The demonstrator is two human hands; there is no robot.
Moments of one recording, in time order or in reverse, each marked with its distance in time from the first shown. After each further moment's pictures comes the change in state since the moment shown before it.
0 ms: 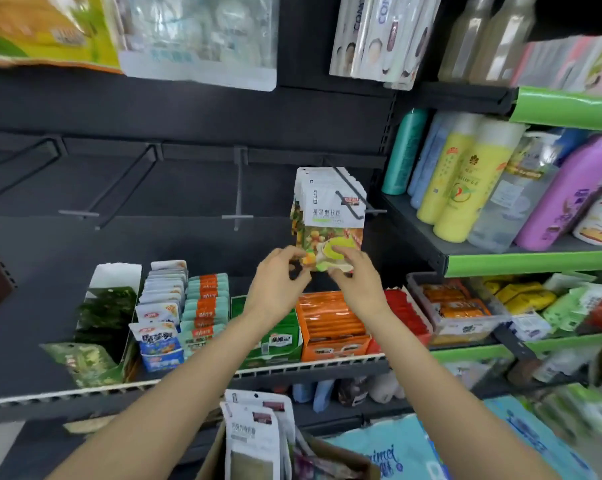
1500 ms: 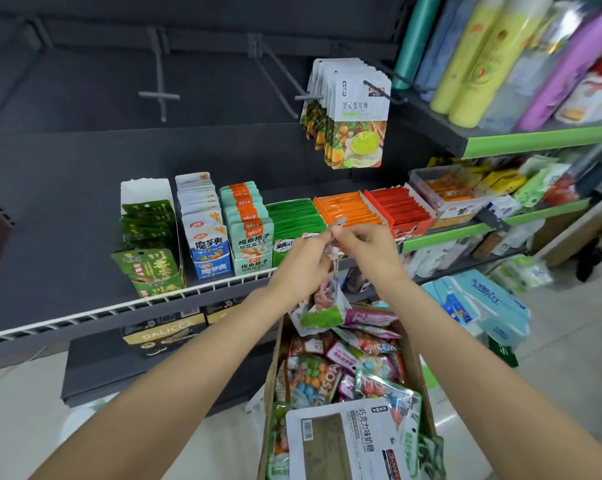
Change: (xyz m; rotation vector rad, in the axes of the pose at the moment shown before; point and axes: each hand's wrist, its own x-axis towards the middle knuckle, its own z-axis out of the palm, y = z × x) left_hand -0.124 -0.072 -0.054 0.021 -0.453 0.154; right_hand -0.142 -0.053 0.093 0.133 0.106 0.299
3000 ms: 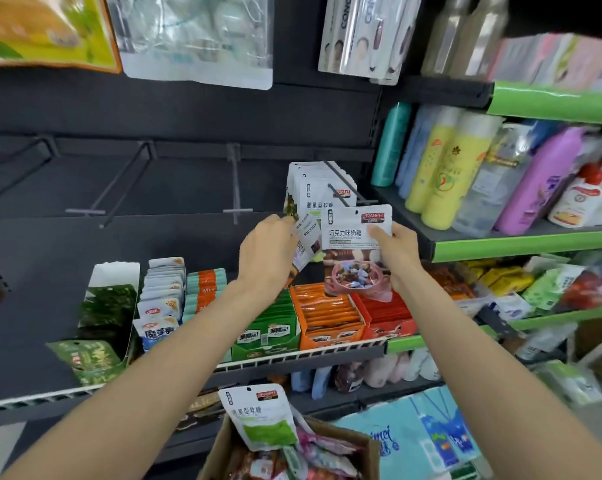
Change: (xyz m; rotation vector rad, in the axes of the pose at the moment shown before) left_hand 0.132 0.088 -0.044 0.487 0.543 -0.132; right_hand 0.169 -0.025 -0.129 0.275 0.133 0.017
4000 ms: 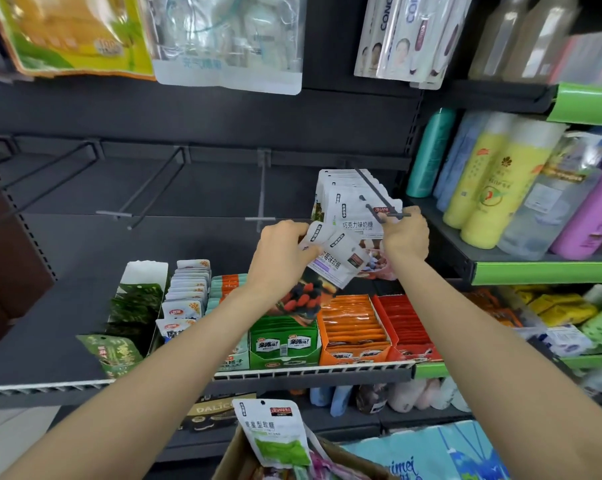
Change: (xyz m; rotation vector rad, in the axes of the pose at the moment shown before) left_hand 0.008 -0.011 -0.011 -0.318 -0.085 -0.069; right_hand 0.051 -0.015 0.044 -0.483 0.204 -0.042
